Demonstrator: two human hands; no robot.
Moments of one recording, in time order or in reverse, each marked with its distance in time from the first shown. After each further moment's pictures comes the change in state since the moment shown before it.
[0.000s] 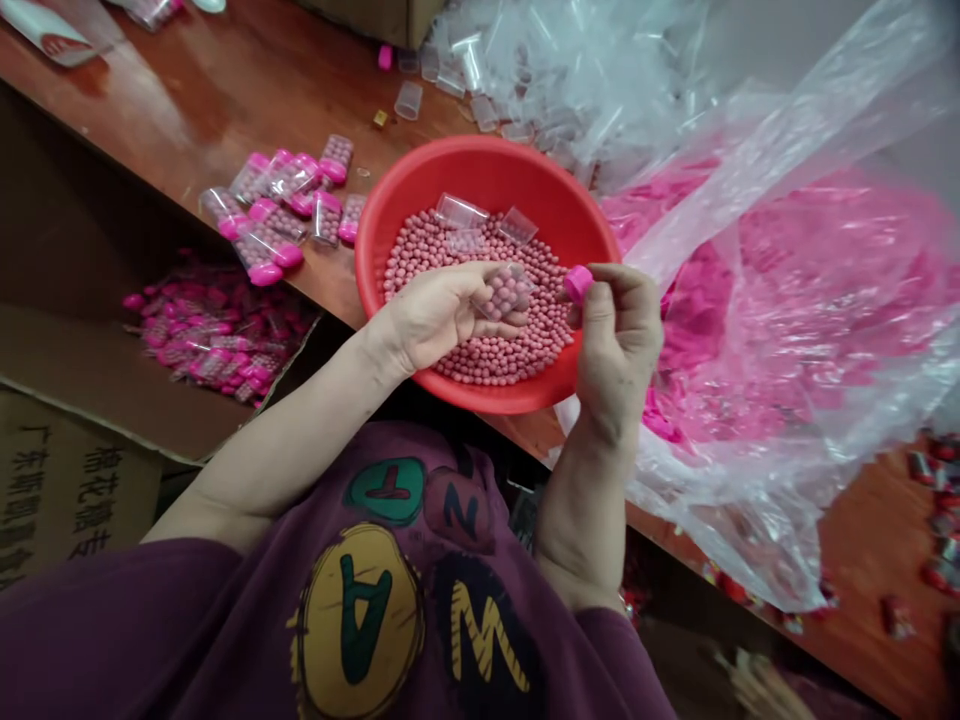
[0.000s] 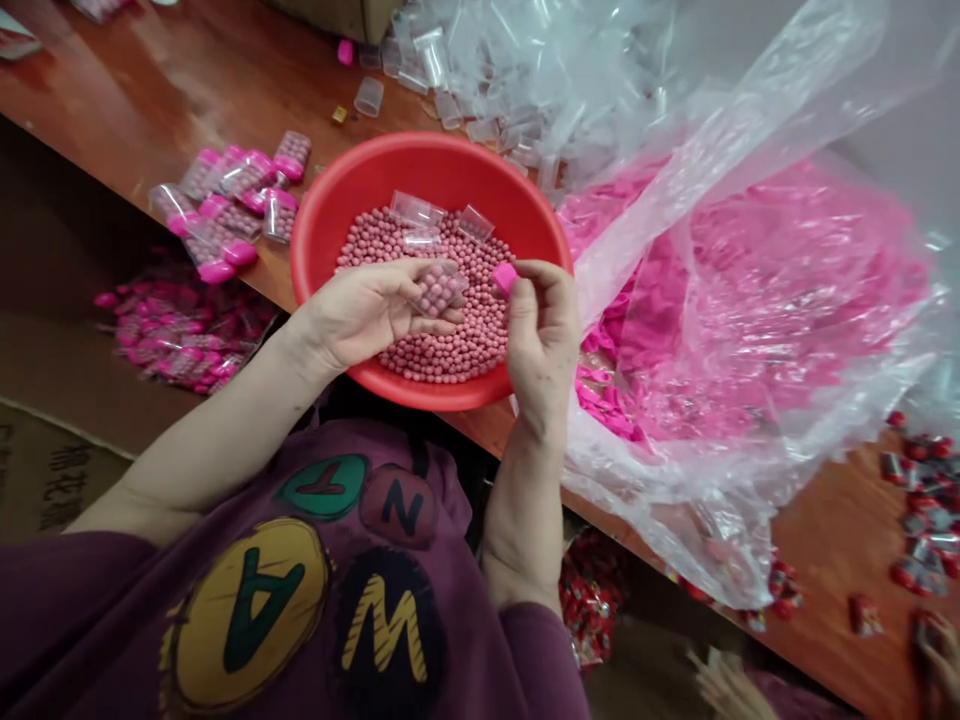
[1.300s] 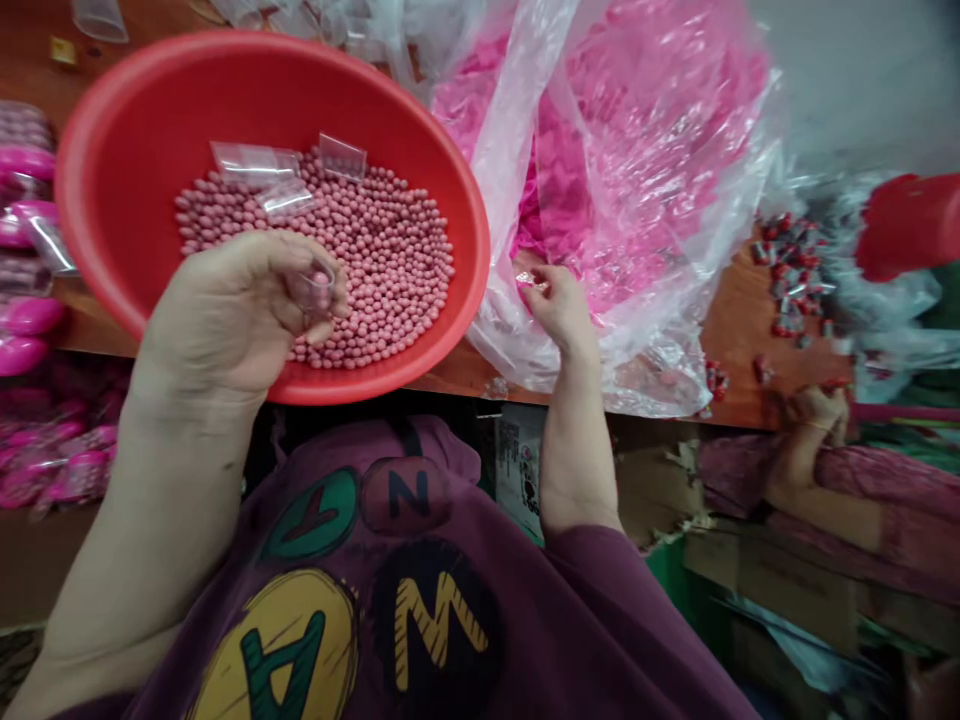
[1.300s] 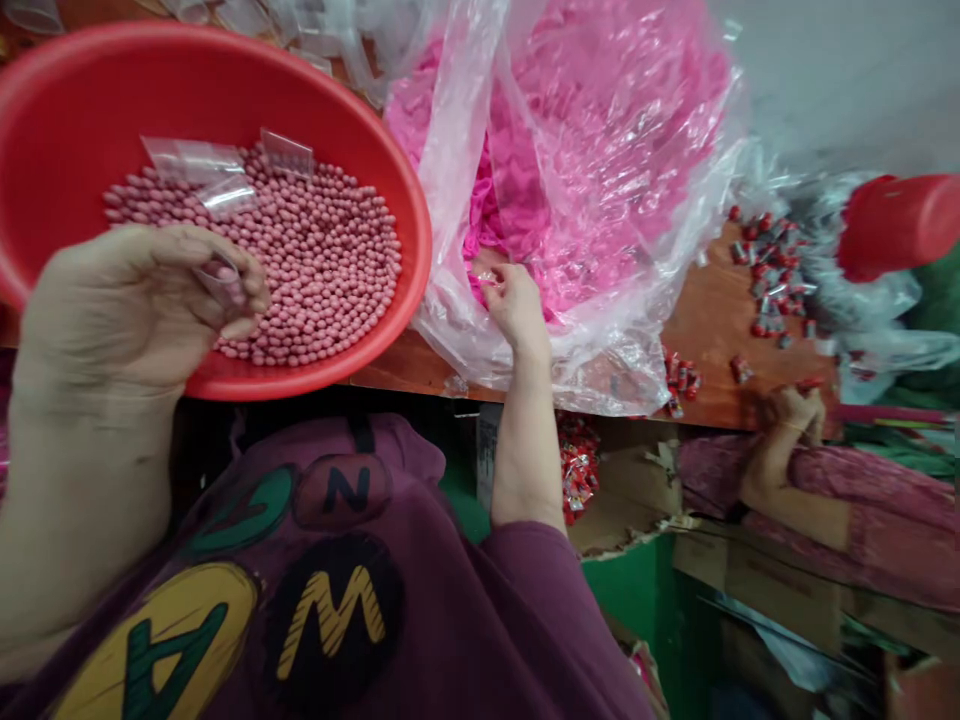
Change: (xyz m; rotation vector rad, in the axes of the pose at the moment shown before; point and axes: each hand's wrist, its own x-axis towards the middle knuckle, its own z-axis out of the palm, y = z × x) left_hand -0.016 0.015 0.009 0.445 0.144 -0.057; right_hand -0.063 0.123 -0.142 -0.728 -0.024 0.509
